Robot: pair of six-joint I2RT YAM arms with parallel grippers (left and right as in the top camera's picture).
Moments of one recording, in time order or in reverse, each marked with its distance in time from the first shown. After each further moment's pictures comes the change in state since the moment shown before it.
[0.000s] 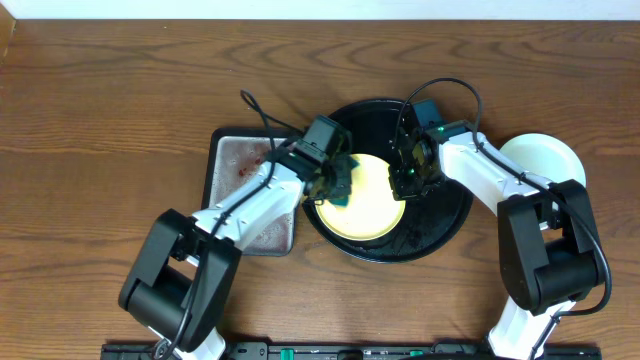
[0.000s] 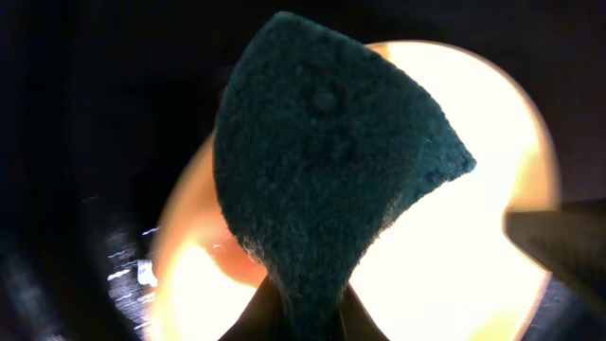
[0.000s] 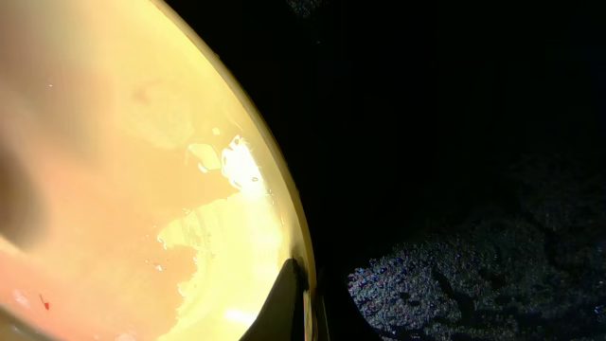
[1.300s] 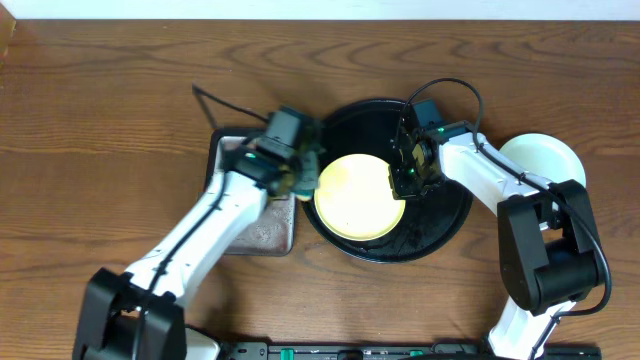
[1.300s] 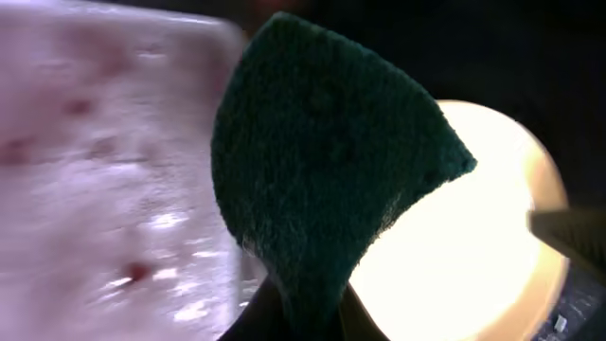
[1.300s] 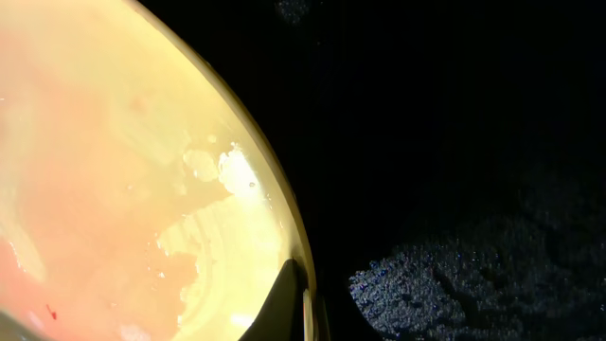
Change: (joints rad) left arm 0.126 -0.238 -0.002 -0.219 -0.165 0.116; right arm 0.000 0.000 -0.006 0.023 -0.003 0.035
